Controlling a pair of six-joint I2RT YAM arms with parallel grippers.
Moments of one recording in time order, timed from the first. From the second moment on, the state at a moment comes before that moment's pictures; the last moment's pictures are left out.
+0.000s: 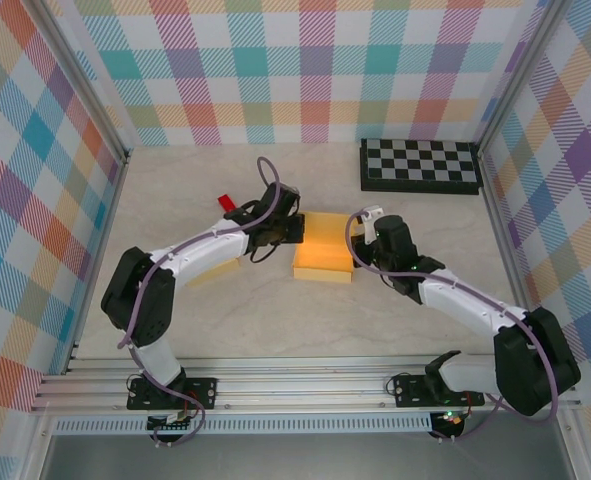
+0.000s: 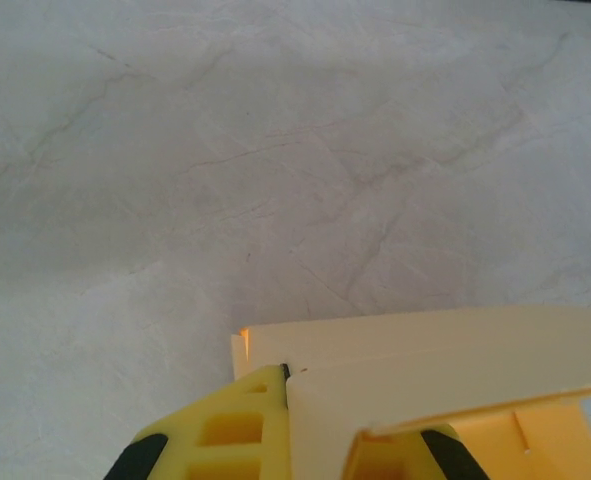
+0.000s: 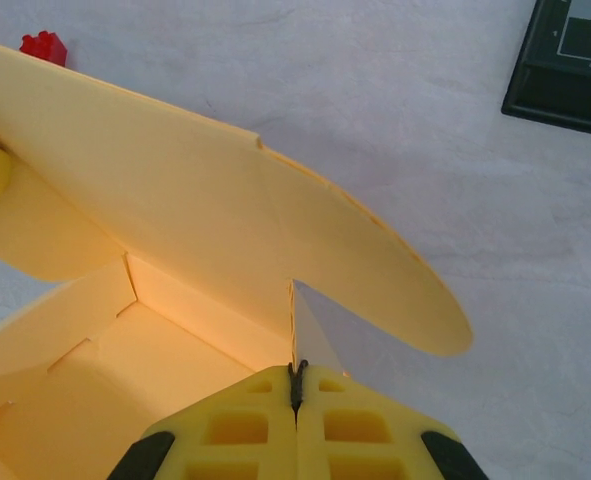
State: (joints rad) left arm -0.68 1.74 1.30 -0.42 -0.06 -0.57; right arm 0.54 1.24 0.66 -0.01 0.06 0.18
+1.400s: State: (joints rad) left arm -1.08 1.50 0.72 0.12 -0.59 -0.78; right arm 0.76 0.95 0.38 -0.07 0.23 0.71
